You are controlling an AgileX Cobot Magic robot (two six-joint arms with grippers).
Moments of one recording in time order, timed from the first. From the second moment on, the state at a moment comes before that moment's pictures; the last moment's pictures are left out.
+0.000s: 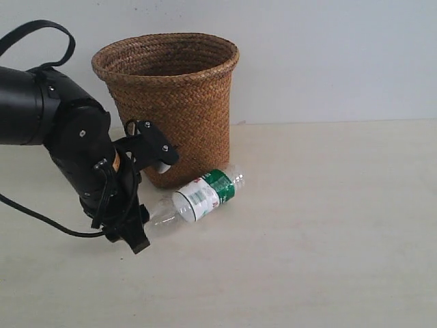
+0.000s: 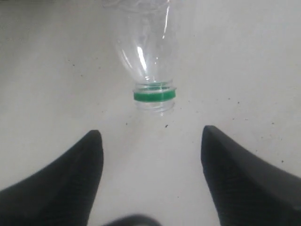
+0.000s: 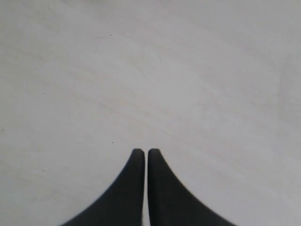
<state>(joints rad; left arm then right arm) -0.59 1.78 -1.13 0.28 0.74 0.18 0.93 0.81 -0.85 -0.43 1.17 0.45</state>
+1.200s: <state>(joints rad) -0.59 1.85 -1.13 0.28 0.69 0.18 0.93 0.81 -0.85 -0.49 1.18 0.51</state>
